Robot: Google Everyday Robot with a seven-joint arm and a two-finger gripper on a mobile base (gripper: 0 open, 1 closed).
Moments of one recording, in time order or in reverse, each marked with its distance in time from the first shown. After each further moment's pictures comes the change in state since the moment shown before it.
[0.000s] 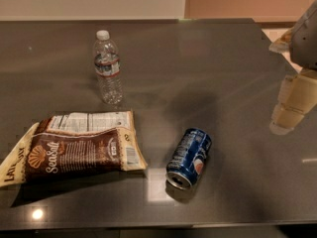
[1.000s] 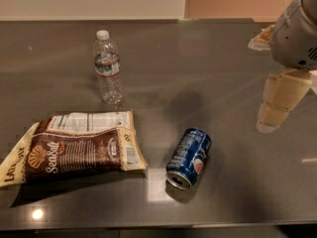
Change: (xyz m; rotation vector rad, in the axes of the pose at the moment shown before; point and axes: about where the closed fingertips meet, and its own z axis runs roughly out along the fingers) arm -0.032 0.003 0.006 -0.017 -0.056 -0.121
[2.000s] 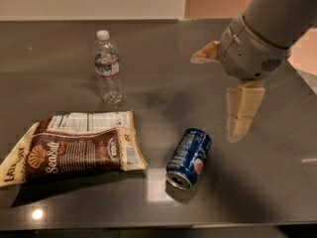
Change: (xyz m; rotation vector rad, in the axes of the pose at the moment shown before) arm -0.068 0.023 0.039 -0.143 -0.140 -0.368
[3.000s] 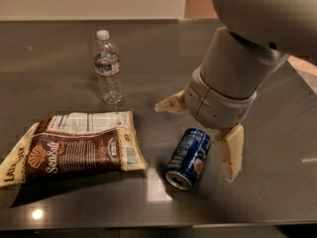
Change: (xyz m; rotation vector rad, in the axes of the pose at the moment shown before) arm -0.040 0.058 0.054 -0.140 0.054 -0.450
